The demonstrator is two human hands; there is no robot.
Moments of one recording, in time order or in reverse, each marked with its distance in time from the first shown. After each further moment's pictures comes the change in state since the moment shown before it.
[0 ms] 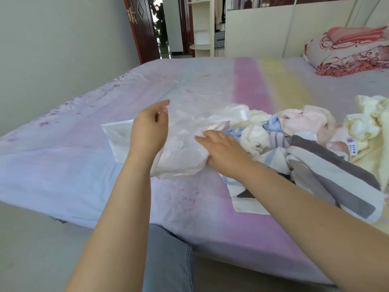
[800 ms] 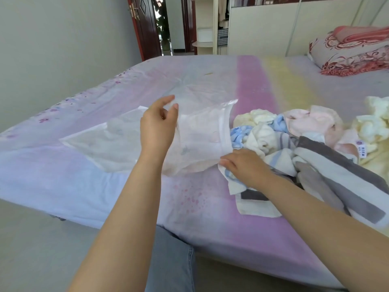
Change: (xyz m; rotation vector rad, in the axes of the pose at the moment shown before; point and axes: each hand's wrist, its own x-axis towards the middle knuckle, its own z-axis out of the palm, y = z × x) left_hand 0.017 -0.028 0.029 -0.224 0.104 -0.023; right_hand -0.024 0.046 0.031 0.075 -0.119 0.151
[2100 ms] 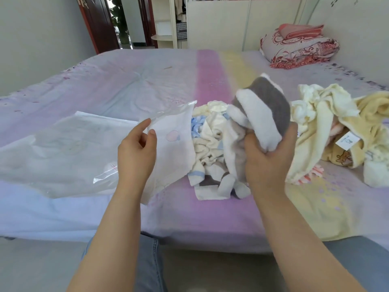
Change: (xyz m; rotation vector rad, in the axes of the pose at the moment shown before) left_hand -0.084 -0.002 0.030 0.051 -0.117 -0.036; right_hand -0.119 -0.032 -0.092 0.937 1.191 0.179
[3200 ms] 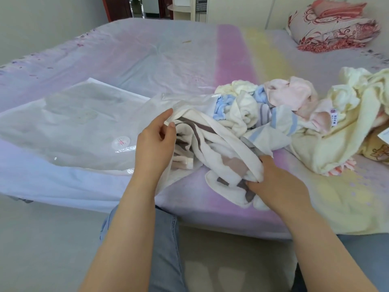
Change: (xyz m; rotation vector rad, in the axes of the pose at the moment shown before) left_hand -0.015 -0.039 -0.021 -0.036 -0.104 -0.035; right_hand -0.053 0.040 -0.024 -1.227 -0.893 0.443
